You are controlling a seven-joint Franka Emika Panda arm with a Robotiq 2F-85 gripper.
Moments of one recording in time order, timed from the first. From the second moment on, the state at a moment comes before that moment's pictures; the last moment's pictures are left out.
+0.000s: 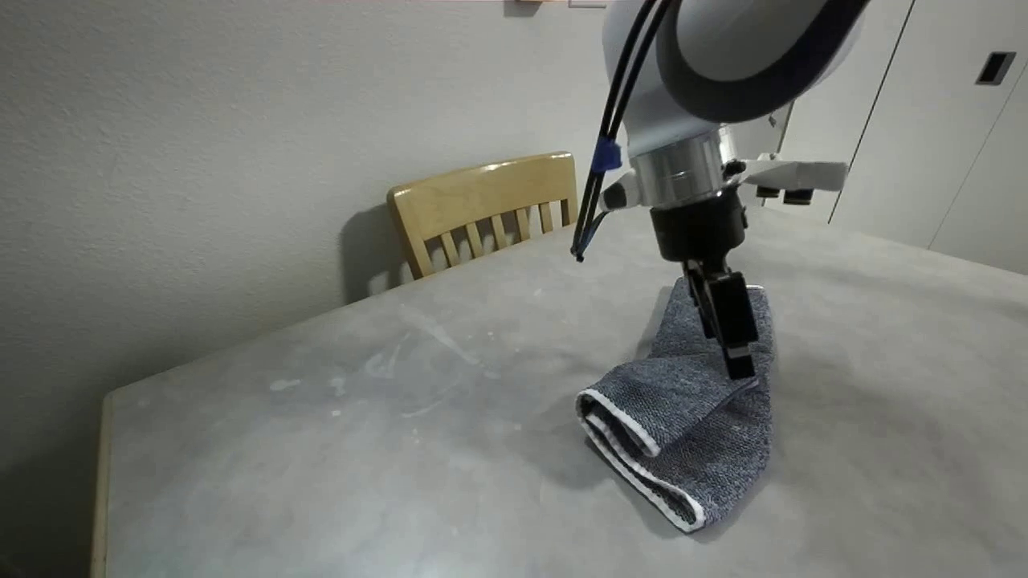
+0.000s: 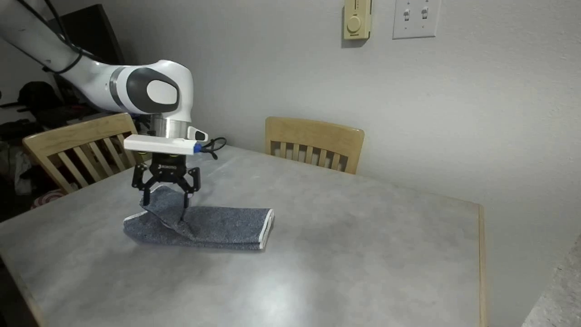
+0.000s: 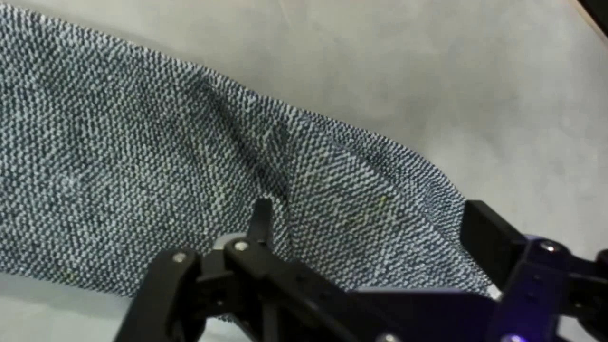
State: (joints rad) arm 0.08 0.54 0.13 -1.88 -0.06 2.00 -0.54
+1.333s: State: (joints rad) arm 0.09 0.62 0.18 -1.77 -0.10 1.84 -0.63
